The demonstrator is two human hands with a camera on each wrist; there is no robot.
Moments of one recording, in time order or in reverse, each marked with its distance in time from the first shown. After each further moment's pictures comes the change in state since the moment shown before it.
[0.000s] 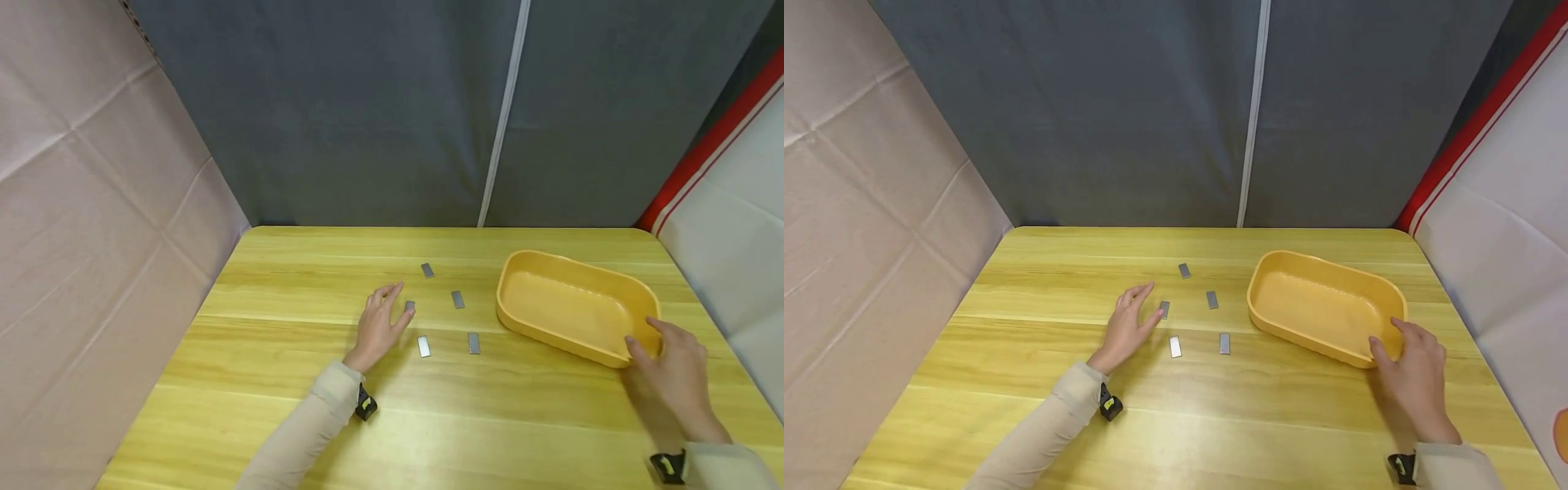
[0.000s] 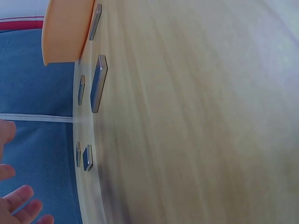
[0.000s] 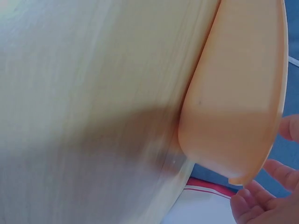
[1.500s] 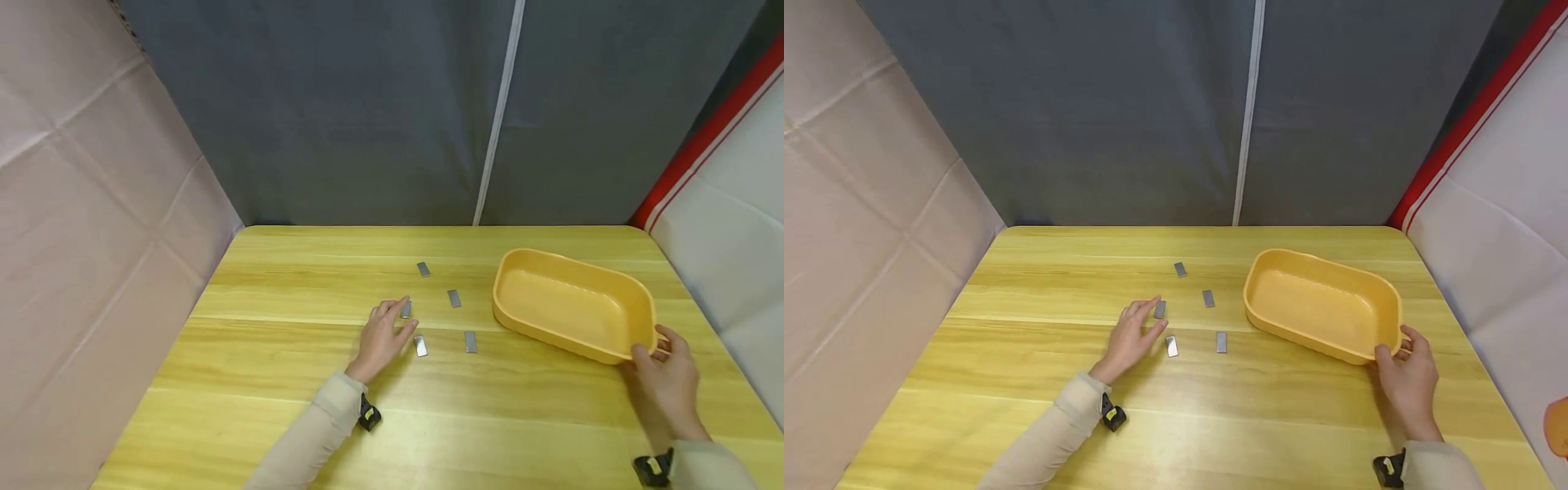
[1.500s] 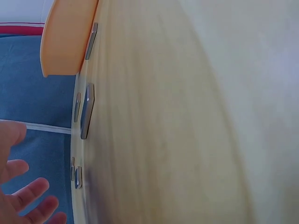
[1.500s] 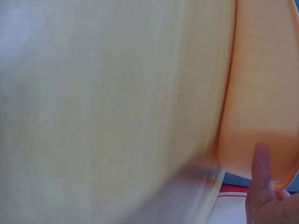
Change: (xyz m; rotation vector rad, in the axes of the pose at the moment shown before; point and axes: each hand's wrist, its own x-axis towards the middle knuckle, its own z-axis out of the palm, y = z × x) left_hand -0.013 0.005 0.012 -0.030 -0.083 -0.036; right_hand -0.013 0.002 0.008 0.144 -0.014 0.607
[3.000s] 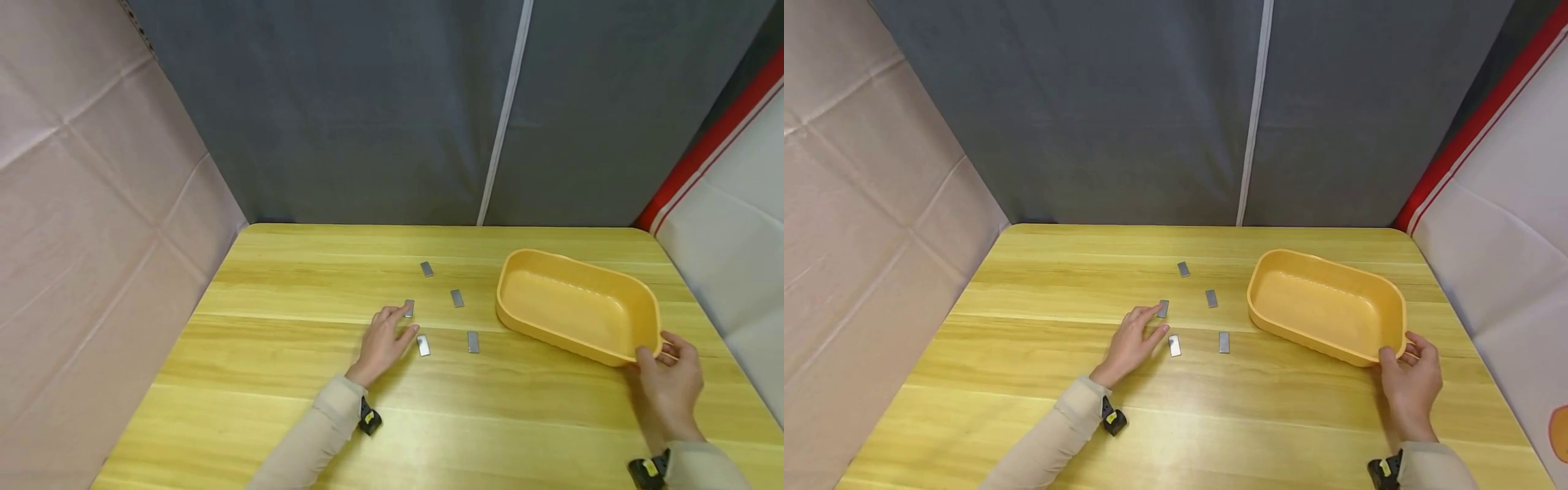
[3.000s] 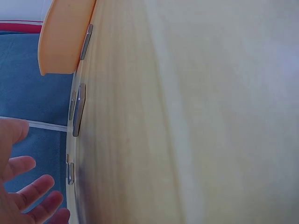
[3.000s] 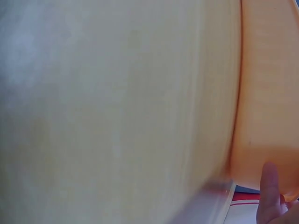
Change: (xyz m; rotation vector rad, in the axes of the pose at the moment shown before) left_hand -0.009 -0.004 0.001 -0.043 -0.047 -0.033; right_hand 0.000 -0.002 0.006 0.183 0.097 0.193
